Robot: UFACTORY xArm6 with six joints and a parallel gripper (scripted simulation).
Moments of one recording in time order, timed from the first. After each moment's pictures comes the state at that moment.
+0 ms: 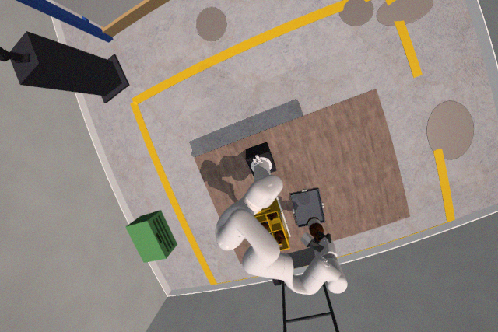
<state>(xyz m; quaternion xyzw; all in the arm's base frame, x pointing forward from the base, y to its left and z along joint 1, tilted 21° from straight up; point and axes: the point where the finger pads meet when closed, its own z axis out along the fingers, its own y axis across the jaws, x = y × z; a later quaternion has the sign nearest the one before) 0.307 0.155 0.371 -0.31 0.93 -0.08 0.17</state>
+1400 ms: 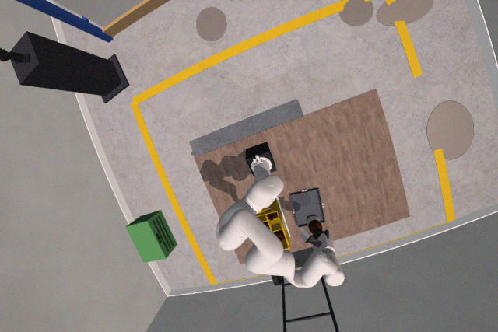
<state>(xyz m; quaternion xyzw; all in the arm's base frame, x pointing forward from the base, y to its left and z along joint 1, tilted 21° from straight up) 0.318 0.154 0.343 -0.31 0.93 -0.08 0.17</state>
